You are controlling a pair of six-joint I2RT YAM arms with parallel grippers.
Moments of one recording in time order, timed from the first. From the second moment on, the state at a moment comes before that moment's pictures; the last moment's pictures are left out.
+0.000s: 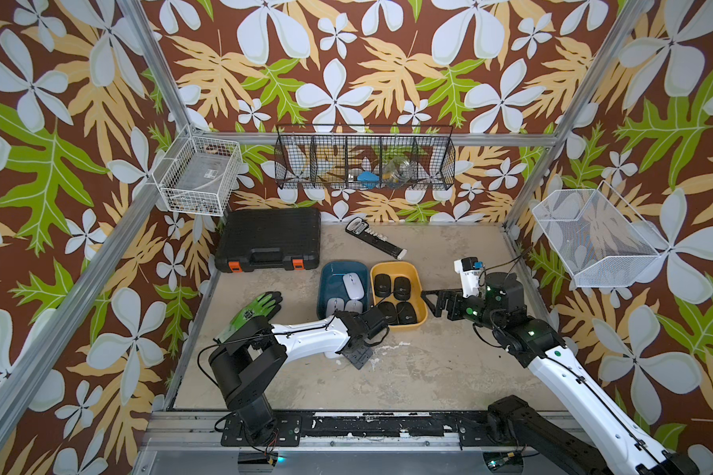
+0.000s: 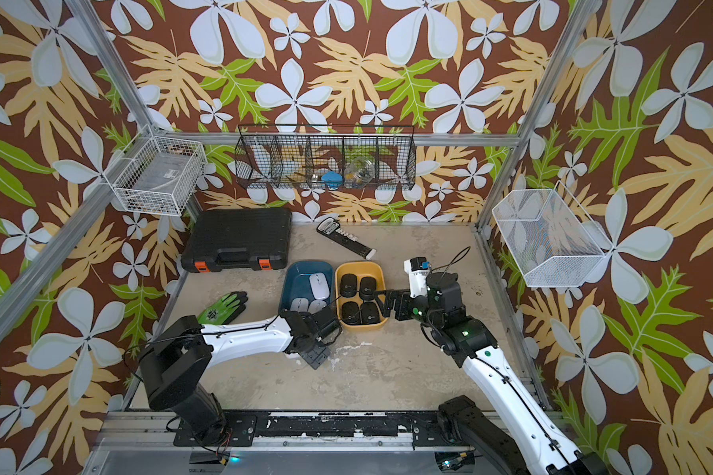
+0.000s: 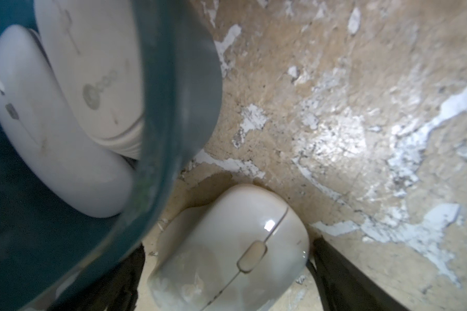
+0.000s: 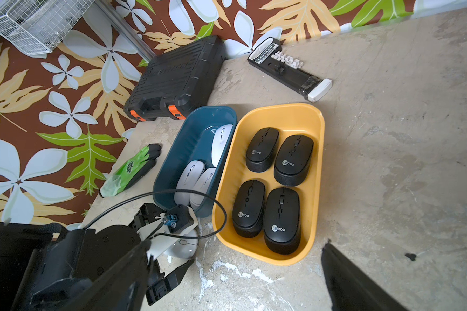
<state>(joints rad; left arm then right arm) -0.94 1.69 0.97 -0.70 -0.27 -0.22 0.35 0.90 0.81 -0.43 -0.30 0.39</state>
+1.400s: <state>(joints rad) -0.93 1.55 0.82 -0.63 0.01 -0.51 0.35 0.86 0.79 -0.44 -0.29 0.39</state>
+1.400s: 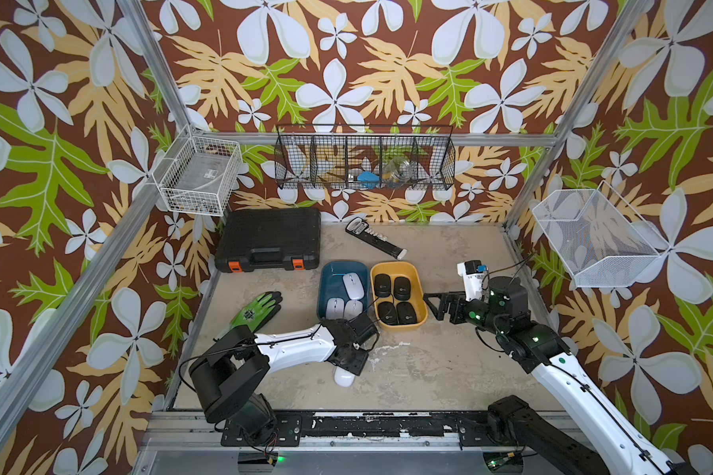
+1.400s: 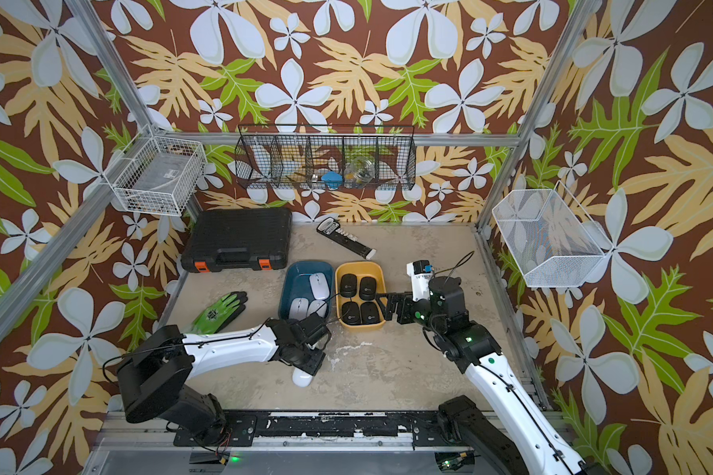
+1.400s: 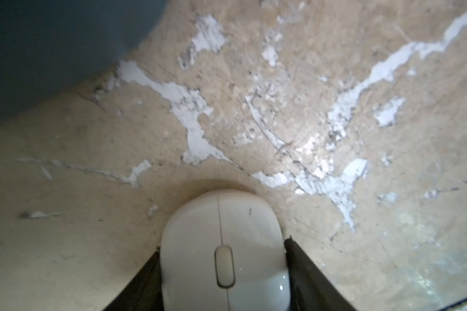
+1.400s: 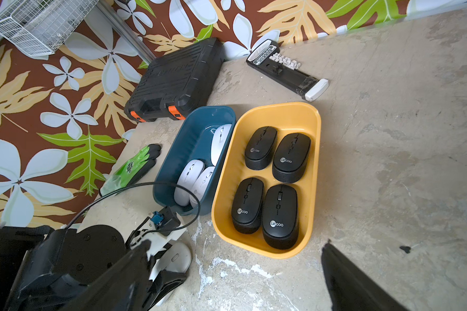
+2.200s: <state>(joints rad) -0.61 1.52 1.27 -0.74 0.08 -0.50 0.35 0.90 0.79 -0.43 -0.30 0.40</state>
